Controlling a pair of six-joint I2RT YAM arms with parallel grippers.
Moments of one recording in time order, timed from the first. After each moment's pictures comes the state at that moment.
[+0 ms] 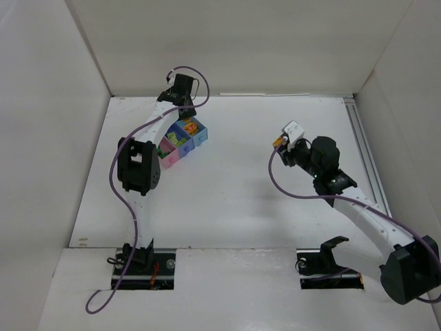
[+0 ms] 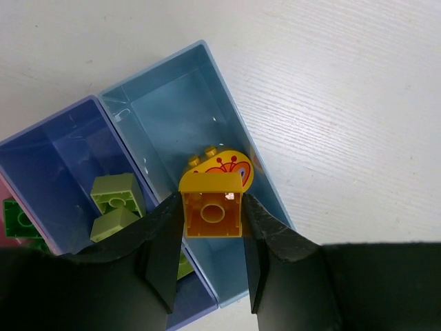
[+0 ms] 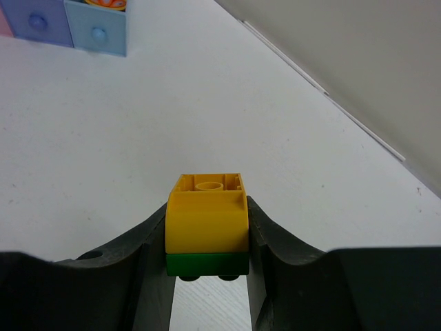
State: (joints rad) left arm -0.28 2.15 1.95 -0.66 -0.27 -0.51; right arm 0.38 1.05 0.71 0.13 -0.21 -0.37
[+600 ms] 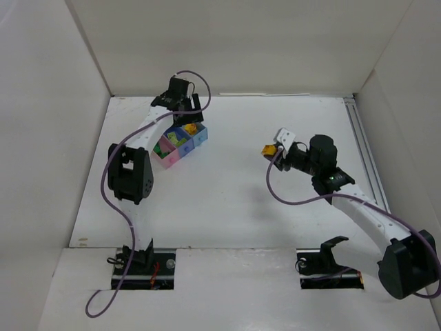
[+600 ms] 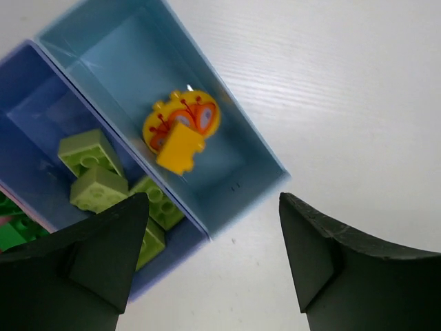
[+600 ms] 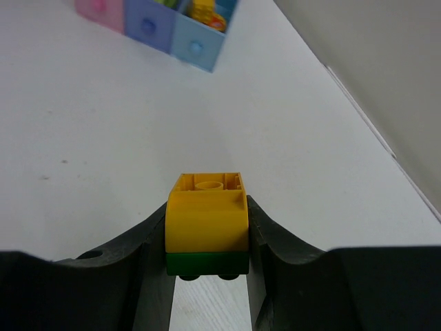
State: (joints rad) left arm -0.28 2.05 1.82 -0.65 -0.12 -0.43; right arm 0.37 1.09 0.71 0.13 -0.44 -0.45
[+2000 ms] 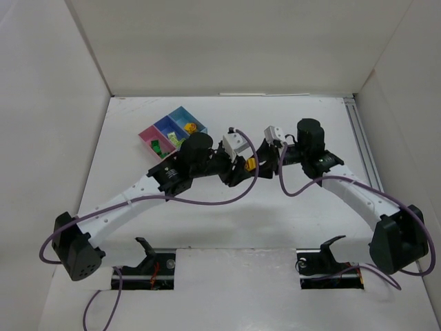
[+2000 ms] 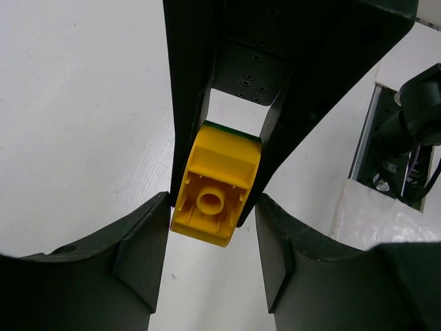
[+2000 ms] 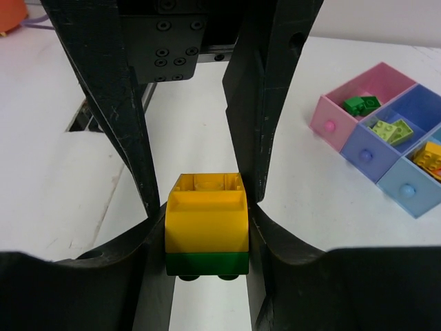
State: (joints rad) left arm -0.84 1.23 1.07 -0.20 0.33 0.00; right arm 0.41 1.29 0.92 0.07 -1.25 -0.34
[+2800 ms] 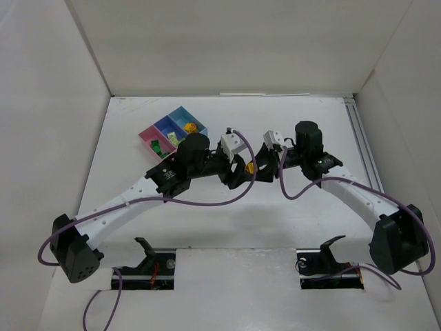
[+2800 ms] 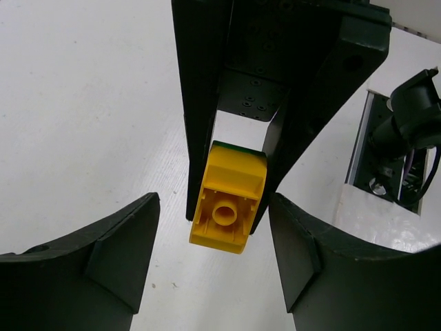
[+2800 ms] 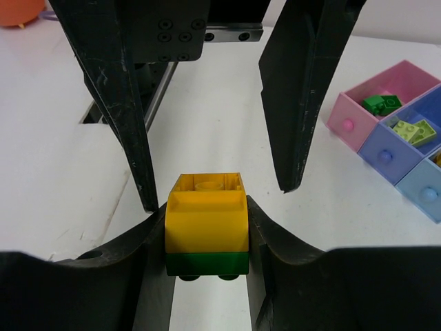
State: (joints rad) left arm -0.84 1.19 1.04 -0.16 0.36 0.01; right arm 0.43 1.29 0.90 0.05 -1.29 -0.38
